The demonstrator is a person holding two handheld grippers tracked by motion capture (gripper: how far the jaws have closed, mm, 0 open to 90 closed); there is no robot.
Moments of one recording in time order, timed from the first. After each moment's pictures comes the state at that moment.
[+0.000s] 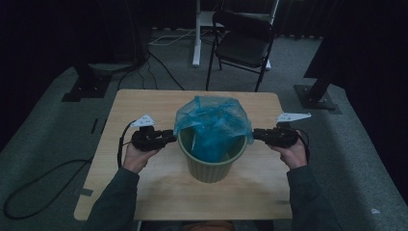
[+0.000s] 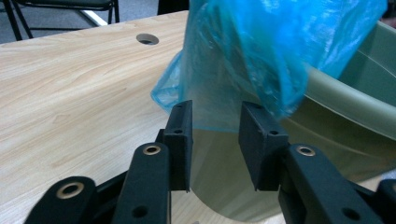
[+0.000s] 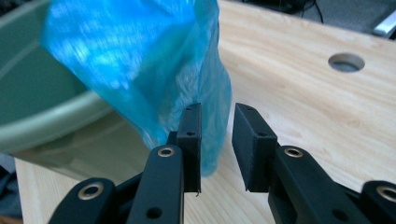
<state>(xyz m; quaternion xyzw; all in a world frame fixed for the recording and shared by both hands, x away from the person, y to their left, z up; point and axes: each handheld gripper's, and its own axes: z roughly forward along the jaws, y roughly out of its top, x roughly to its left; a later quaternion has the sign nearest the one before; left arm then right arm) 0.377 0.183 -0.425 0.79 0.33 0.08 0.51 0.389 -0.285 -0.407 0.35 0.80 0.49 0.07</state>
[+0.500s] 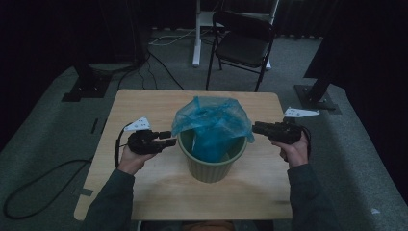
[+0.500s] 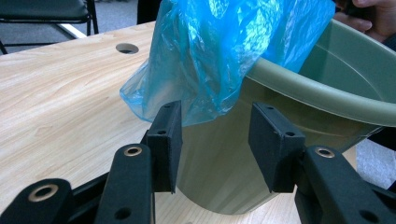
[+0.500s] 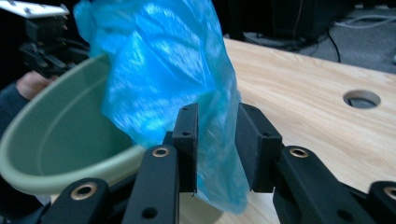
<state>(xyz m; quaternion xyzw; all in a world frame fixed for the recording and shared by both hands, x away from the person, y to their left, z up) 0.369 0.192 -0.423 0.79 0.29 0.06 0.54 0.388 -0.290 -0.389 0.34 0.76 0.56 0.06</state>
